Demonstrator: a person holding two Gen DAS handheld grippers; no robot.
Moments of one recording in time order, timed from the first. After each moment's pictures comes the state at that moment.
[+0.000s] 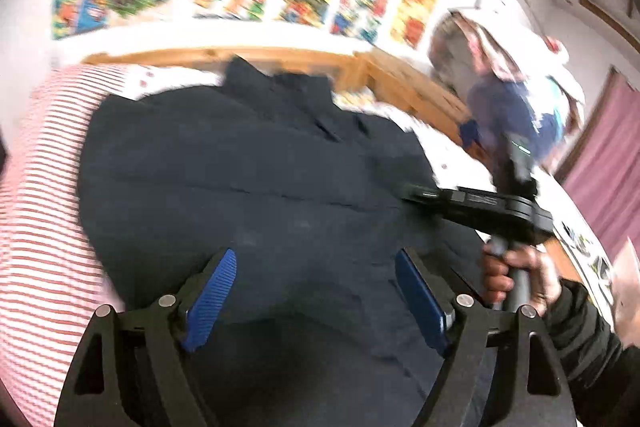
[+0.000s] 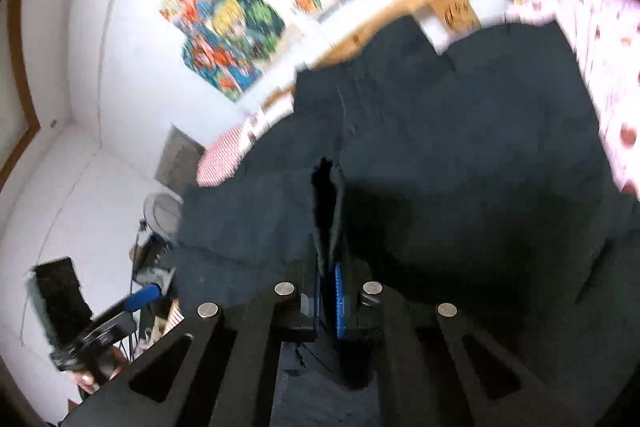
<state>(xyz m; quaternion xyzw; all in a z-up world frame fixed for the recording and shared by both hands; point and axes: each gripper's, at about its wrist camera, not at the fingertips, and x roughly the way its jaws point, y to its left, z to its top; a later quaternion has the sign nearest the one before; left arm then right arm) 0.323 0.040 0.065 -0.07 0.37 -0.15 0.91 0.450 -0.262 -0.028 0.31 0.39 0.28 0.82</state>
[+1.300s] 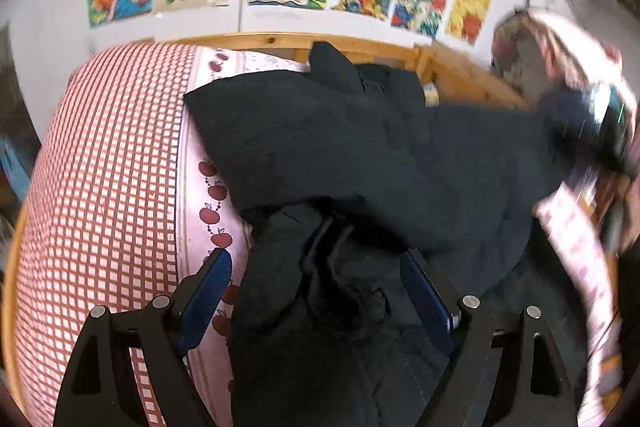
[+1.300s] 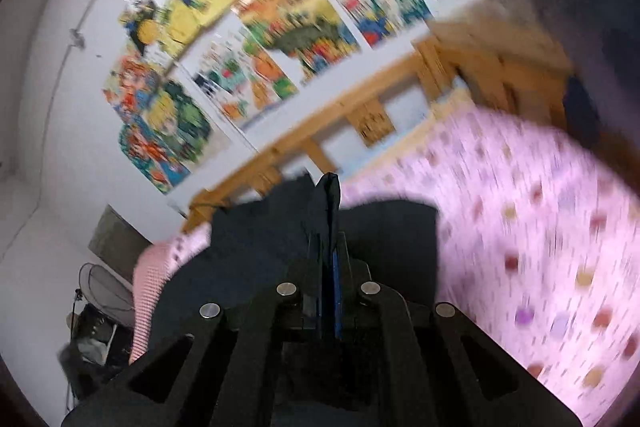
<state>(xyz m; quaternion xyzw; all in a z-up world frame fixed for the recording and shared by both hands) 0.399 0.089 0.020 -0.03 0.41 -0.08 0.91 0.514 -0.388 0.063 0.27 0.31 0.12 0.90</state>
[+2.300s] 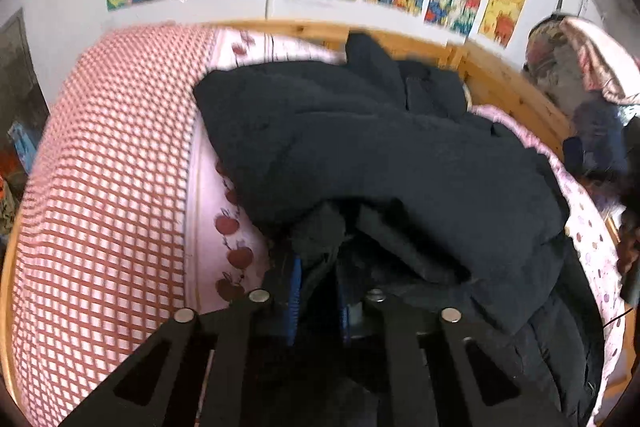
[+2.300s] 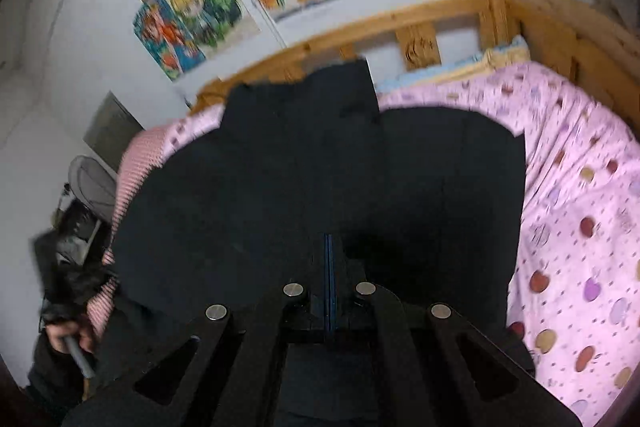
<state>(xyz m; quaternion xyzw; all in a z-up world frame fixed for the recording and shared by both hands) 0.424 0.108 0.004 -0.06 0.41 -0.03 0.91 0.522 -0.294 -0.008 0.15 0.45 0.19 0.86</state>
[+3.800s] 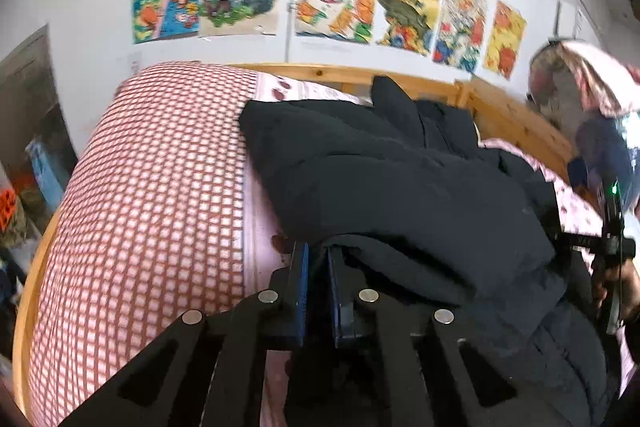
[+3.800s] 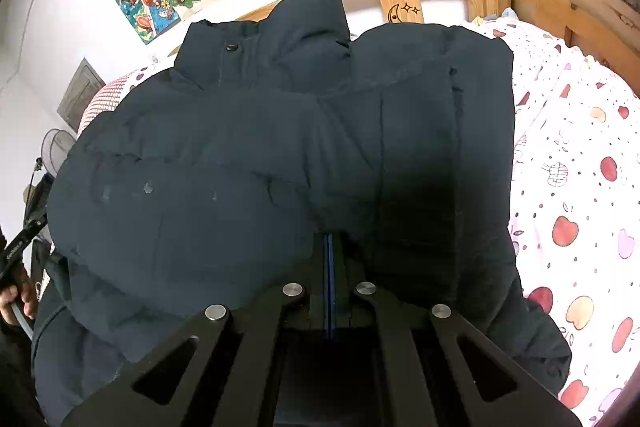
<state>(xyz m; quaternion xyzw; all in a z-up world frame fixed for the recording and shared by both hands) 0.397 0.141 0.007 -0.06 0.34 -0.01 0.94 0.501 -0.279 -0.068 0.11 0.48 0.16 0.86</state>
